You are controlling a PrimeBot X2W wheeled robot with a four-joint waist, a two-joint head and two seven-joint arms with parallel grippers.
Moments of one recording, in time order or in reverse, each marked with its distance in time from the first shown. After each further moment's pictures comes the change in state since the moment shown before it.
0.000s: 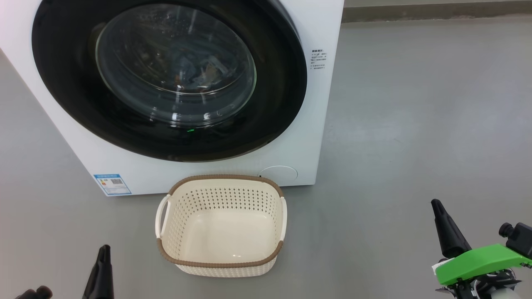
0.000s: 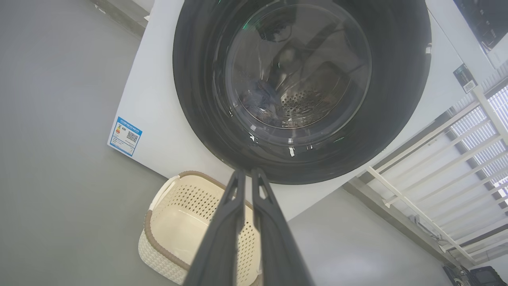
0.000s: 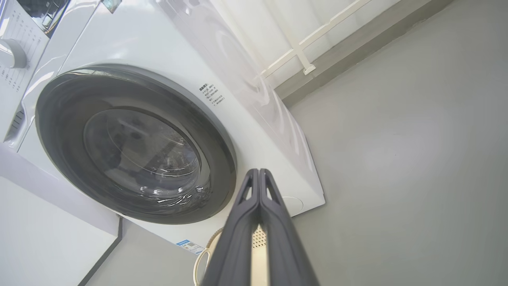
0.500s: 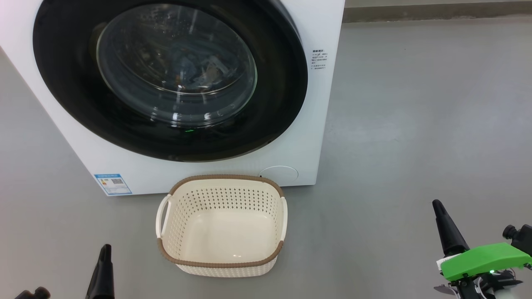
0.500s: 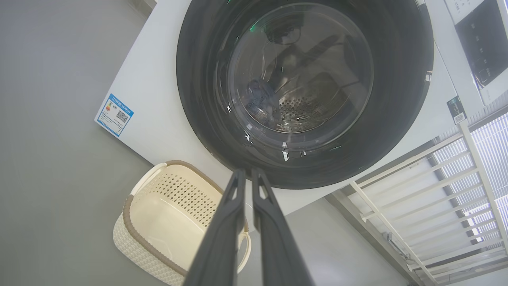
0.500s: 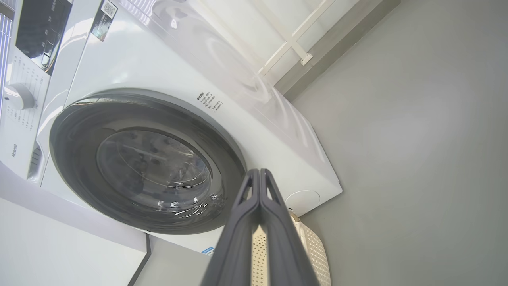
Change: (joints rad) left arm -0.009 -0.025 0.020 0.000 -0.138 0.000 0.045; right arm -0.002 0.030 -0.037 0.002 0.147 0.000 0.046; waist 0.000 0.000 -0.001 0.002
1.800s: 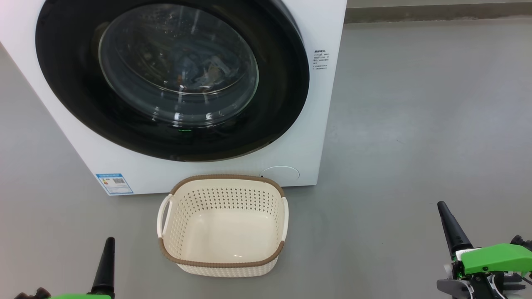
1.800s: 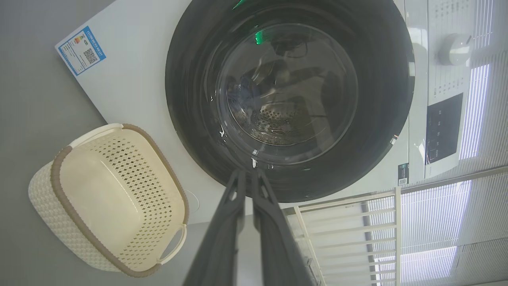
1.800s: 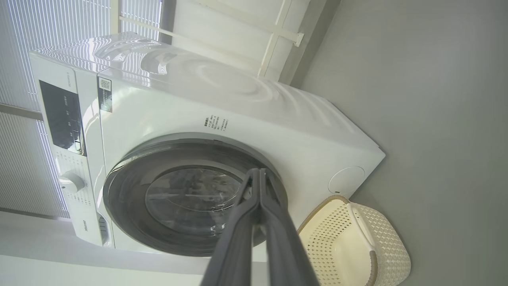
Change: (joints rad) left arm -0.036 -0.058 0.053 -0.001 -0.330 0.000 0.110; right arm -0.001 0.065 -0.101 0.006 0.331 0.000 0.109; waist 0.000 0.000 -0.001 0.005
